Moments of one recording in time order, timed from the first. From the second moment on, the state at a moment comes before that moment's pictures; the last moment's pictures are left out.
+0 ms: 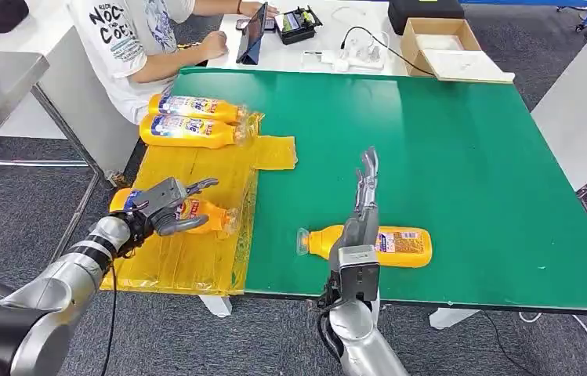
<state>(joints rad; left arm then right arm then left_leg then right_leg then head) -0.78 0.07 -0.16 -0.31 -0.79 -0.53 -0.50 -0.23 0.24 0.52 -1.32 0.23 -0.54 -0.70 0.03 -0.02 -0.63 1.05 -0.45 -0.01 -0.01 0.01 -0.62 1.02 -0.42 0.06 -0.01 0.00</state>
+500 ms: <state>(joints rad) -0.76 0.06 -0.11 -0.31 -0.68 -0.41 -0.55 -0.23 0.24 0.52 -1.30 0.25 -0.54 -0.69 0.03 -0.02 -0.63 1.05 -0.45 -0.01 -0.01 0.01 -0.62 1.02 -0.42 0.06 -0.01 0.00</state>
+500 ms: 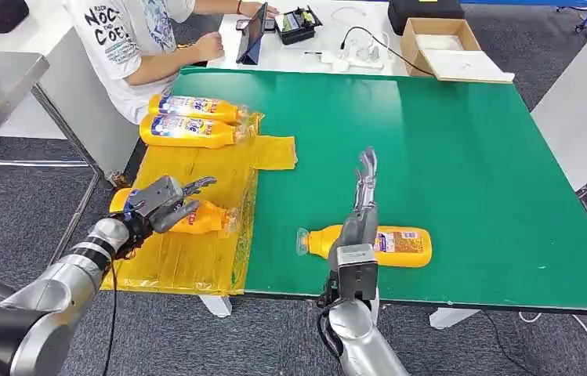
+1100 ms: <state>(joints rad) -0.34 -0.14 0.07 -1.10 -0.18 0.52 -0.67 -0.21 0.01 0.33 -1.28 0.79 -0.37 -0.20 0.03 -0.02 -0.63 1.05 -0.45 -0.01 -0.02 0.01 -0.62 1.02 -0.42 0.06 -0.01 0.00</state>
